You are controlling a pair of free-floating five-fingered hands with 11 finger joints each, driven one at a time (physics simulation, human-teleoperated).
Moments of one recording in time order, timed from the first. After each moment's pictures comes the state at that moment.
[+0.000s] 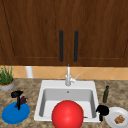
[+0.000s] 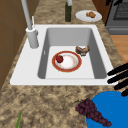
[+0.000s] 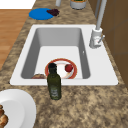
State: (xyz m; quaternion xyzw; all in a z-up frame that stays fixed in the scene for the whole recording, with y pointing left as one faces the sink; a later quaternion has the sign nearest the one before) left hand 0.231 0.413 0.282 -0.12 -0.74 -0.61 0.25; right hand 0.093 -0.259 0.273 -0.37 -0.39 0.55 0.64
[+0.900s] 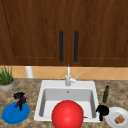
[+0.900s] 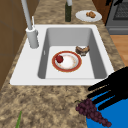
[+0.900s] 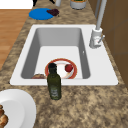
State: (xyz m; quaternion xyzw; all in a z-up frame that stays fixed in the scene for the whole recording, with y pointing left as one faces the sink) left hand 0.282 0.420 0.214 -0.13 -0.73 -0.61 0.27; right hand 0.093 -0.259 0.273 -0.37 -0.39 0.55 0.64
